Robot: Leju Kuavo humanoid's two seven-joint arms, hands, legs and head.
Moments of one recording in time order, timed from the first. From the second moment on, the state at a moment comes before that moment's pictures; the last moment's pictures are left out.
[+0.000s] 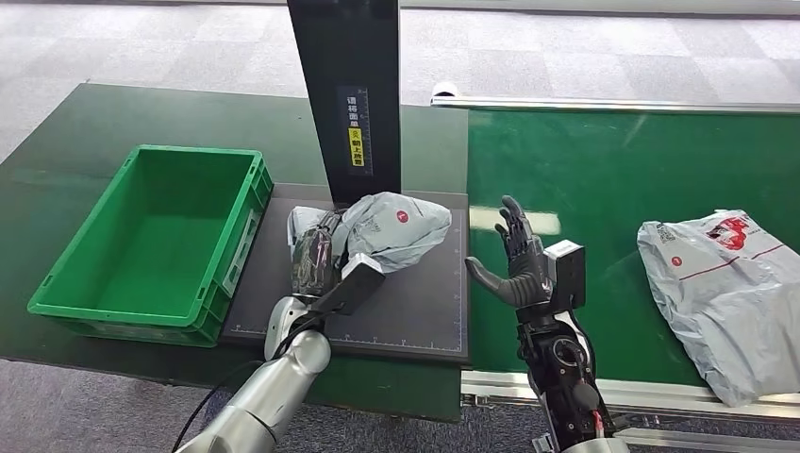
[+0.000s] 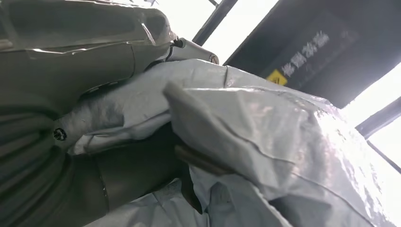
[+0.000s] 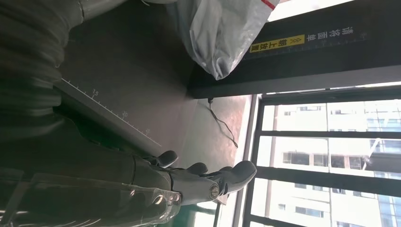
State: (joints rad) left arm -0.50 -0.29 -0.27 -0.68 -0.72 0.69 -0.48; right arm -0.38 0.06 0.16 -1.05 -0.13 0.15 -0.41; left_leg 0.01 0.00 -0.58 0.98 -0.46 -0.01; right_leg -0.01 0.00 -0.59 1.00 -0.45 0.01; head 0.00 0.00
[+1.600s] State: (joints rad) left arm -0.68 -0.05 0.26 -0.61 -1.49 0.69 0.12; right arm -0.32 0.01 0.17 -1.11 -0.16 0.13 -0.39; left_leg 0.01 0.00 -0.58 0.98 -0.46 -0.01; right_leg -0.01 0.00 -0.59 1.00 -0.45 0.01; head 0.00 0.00
